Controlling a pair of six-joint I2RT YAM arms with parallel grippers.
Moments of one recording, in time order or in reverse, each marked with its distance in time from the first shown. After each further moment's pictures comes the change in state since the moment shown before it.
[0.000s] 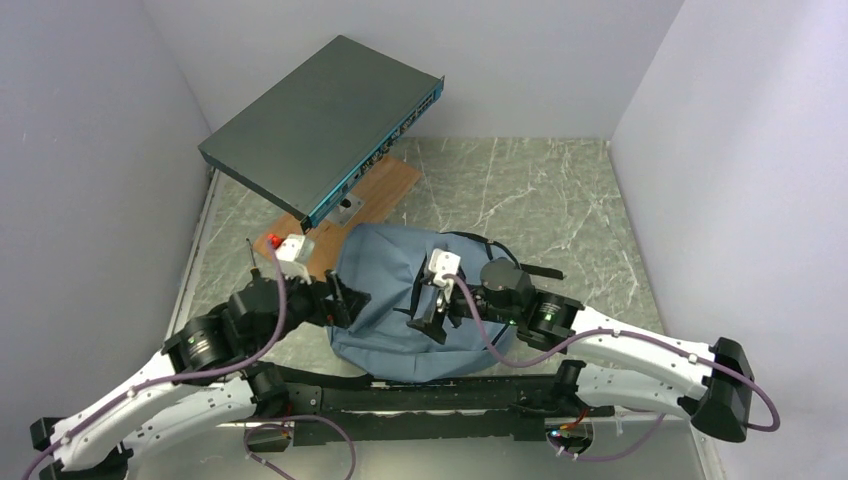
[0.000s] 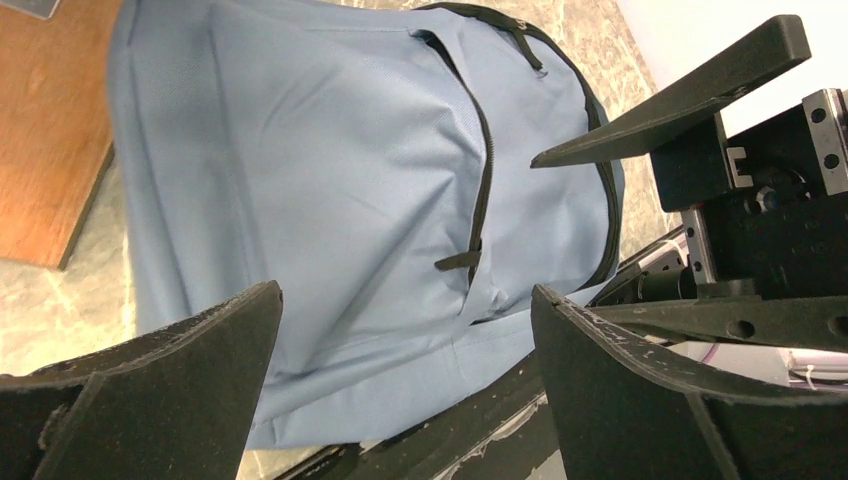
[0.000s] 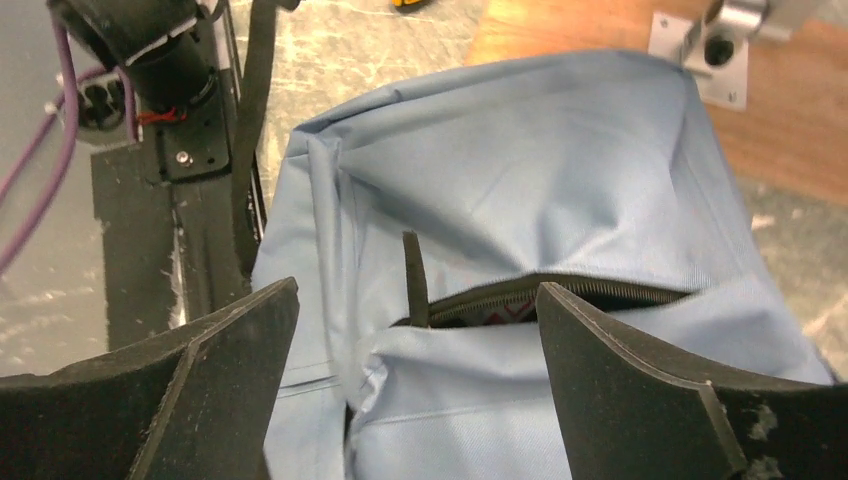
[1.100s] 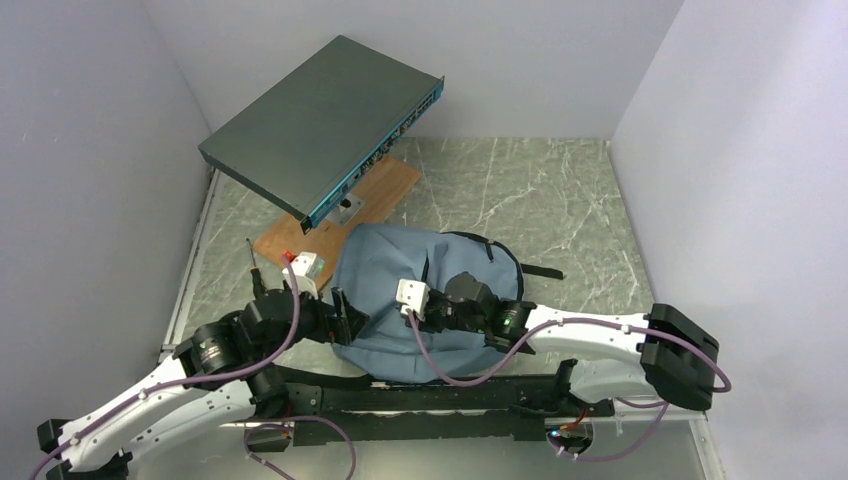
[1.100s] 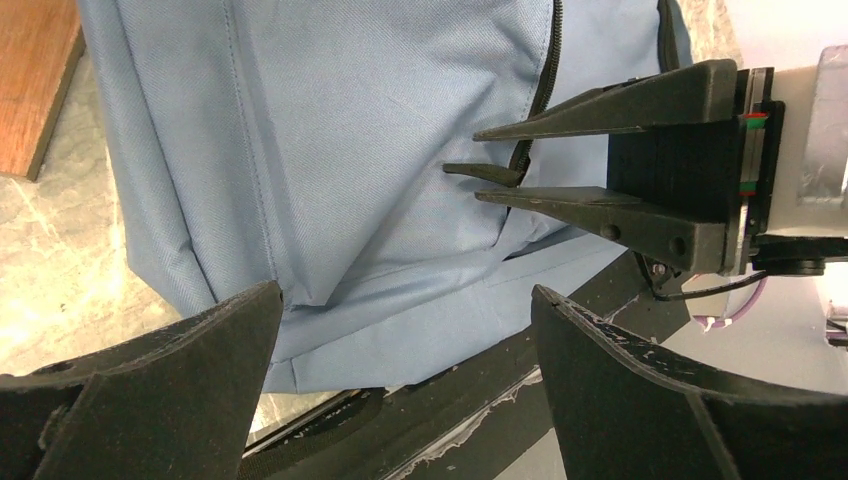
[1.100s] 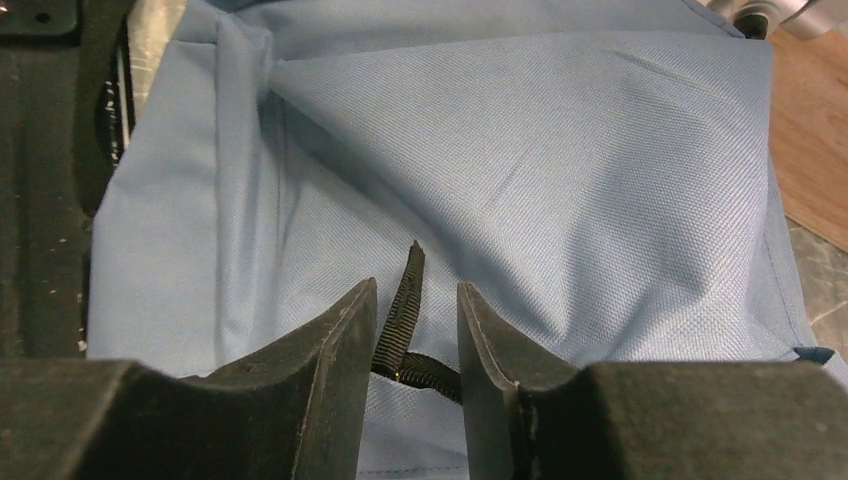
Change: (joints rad) left arm 0.000 -0.117 -0.140 -0.084 0.053 -0.052; right arm 0.054 0.281 -0.102 0.277 0.055 -0.299
